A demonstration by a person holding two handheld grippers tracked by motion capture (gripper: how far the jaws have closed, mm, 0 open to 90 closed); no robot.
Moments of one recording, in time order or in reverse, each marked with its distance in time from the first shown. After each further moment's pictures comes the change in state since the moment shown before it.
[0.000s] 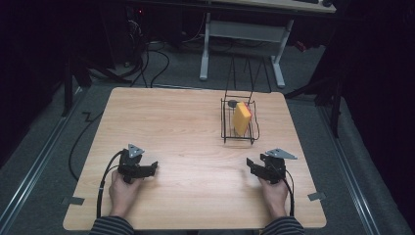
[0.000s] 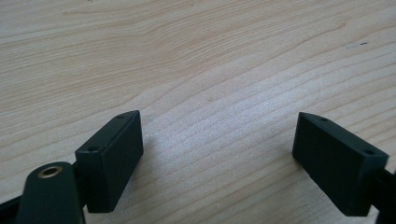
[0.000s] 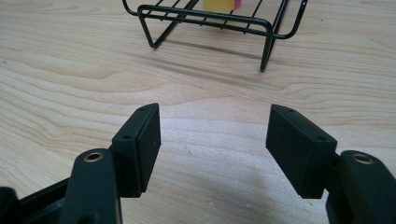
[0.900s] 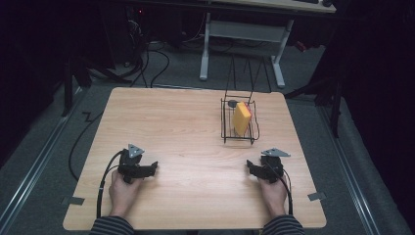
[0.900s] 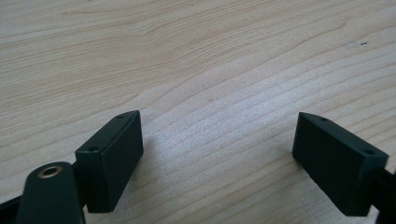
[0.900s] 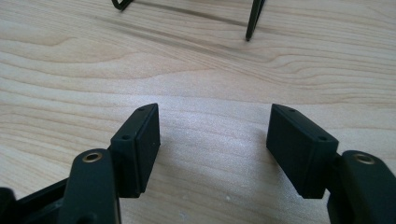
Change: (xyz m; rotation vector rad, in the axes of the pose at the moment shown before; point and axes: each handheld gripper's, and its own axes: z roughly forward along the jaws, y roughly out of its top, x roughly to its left) left arm 0.000 0.000 0.000 0.000 0.000 0.000; right arm -0.003 -0.004 0.017 0.099 -0.081 -0.034
